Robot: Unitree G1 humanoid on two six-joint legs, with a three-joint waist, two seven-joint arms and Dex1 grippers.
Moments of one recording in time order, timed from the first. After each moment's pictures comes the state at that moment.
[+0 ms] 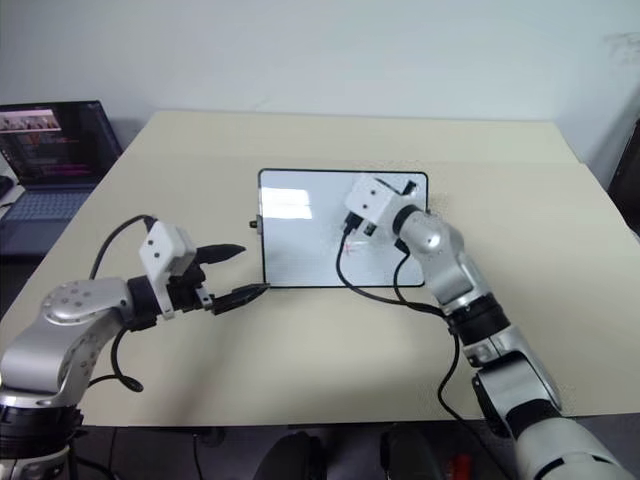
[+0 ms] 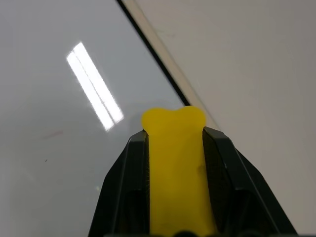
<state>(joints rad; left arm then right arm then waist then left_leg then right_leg) -0.21 0.80 0.14 -0.27 -0.45 0.50 -0.88 -0.85 -0.28 0.33 0.26 -0.33 0.20 0.38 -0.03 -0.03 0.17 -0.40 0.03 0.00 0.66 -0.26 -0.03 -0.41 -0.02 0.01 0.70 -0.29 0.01</state>
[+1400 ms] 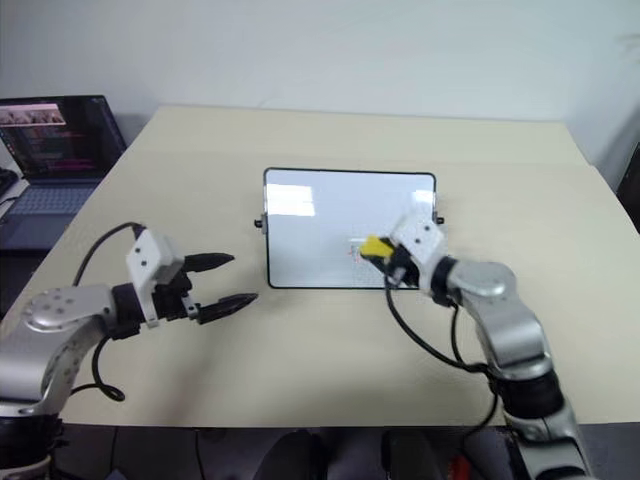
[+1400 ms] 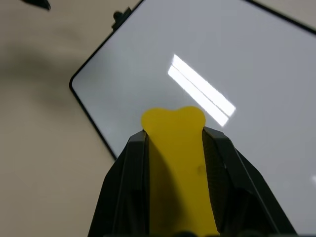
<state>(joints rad) -0.15 0.86 0.19 -0.25 -0.44 0.48 -0.95 -0.36 -0.45 0.09 -0.47 0.11 0.75 0.75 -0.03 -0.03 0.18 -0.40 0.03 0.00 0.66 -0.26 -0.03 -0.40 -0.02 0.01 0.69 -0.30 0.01</state>
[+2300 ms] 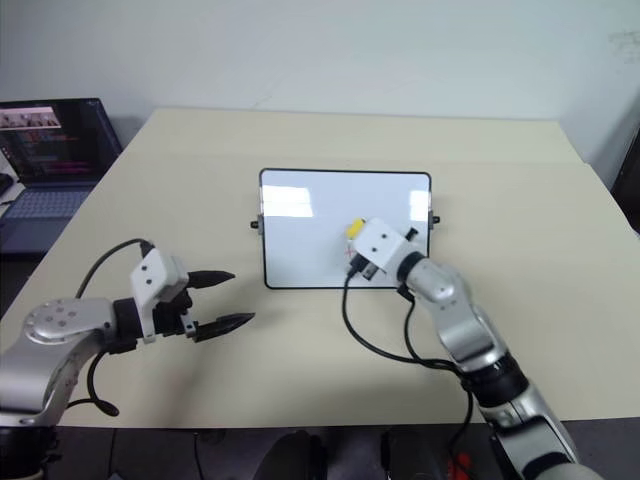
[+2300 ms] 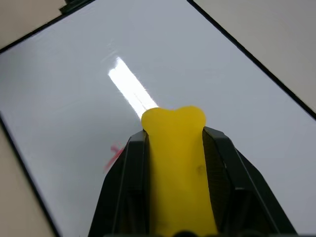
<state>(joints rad) -0.09 0.87 0.16 -0.25 -0.40 0.43 -0.99 -0.58 -0.31 0.37 -0.09 -0.22 0.36 0.38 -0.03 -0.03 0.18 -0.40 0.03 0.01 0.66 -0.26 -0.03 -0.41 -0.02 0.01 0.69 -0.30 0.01</state>
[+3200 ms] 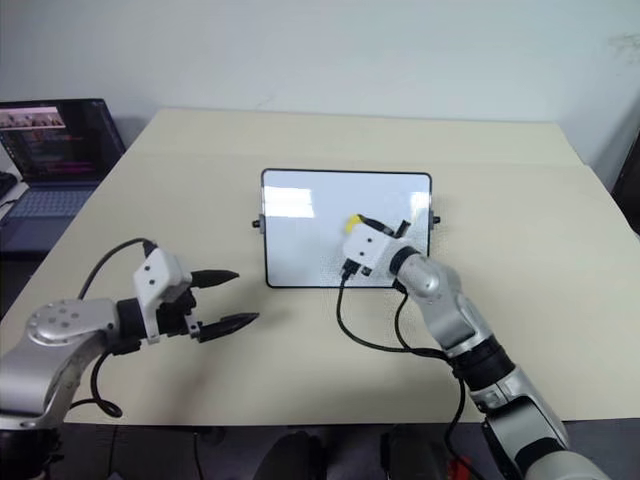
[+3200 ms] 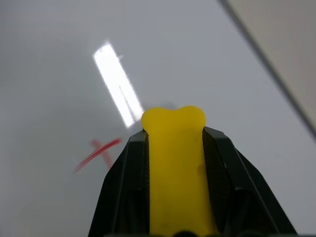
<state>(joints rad) -0.10 0.86 0.16 -0.28 -0.41 0.45 -0.97 -0.58 -0.34 0.42 0.03 -0.38 0.21 0.43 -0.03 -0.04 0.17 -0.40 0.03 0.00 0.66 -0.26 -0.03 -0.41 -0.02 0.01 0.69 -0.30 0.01</state>
